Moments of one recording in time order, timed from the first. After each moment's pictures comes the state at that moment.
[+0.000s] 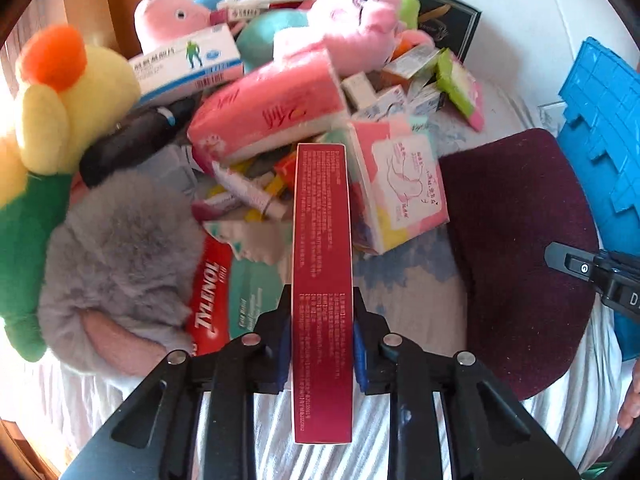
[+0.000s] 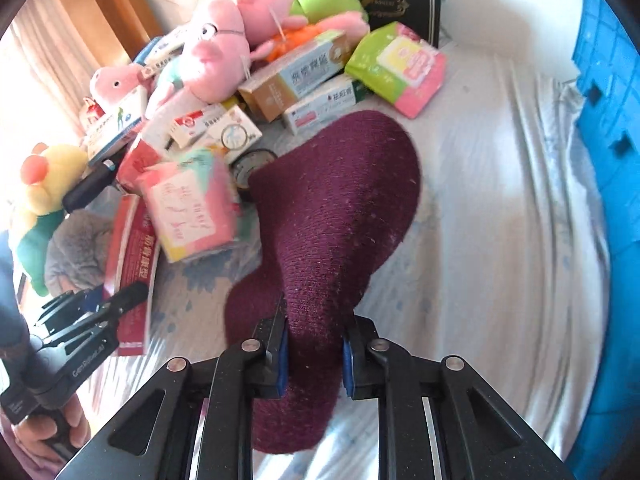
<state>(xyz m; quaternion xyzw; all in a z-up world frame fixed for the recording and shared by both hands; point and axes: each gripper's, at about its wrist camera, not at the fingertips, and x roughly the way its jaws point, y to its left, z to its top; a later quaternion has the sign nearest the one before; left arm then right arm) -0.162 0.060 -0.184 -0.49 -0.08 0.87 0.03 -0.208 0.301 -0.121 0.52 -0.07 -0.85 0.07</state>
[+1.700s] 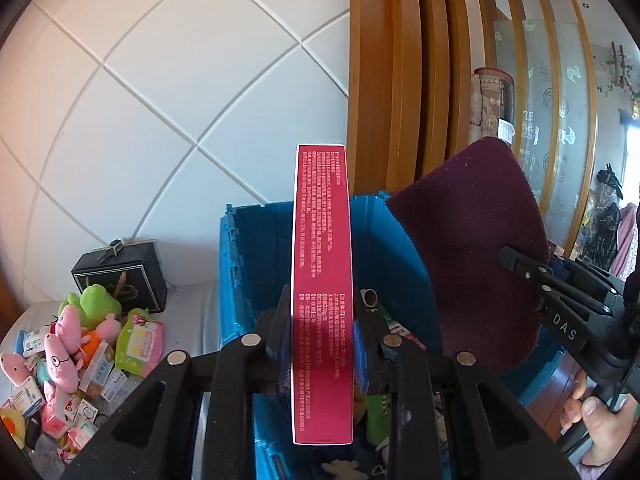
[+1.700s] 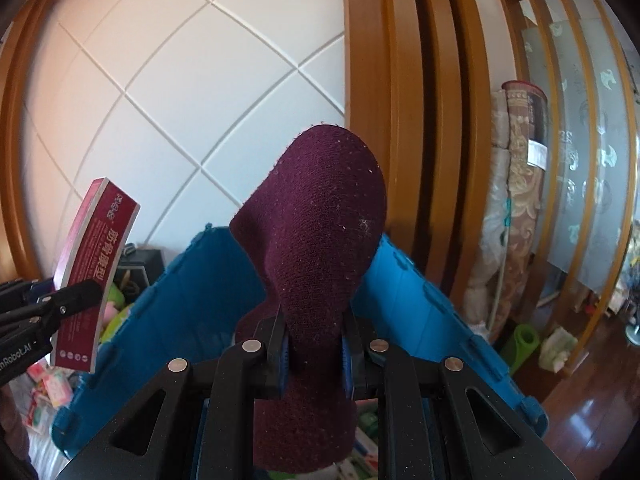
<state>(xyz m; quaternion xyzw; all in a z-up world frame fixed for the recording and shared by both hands) -0.070 0.466 0.163 -0.22 0.02 0.93 0.31 0.042 0.637 0.145 0.17 -0.04 -0.95 -0.24</state>
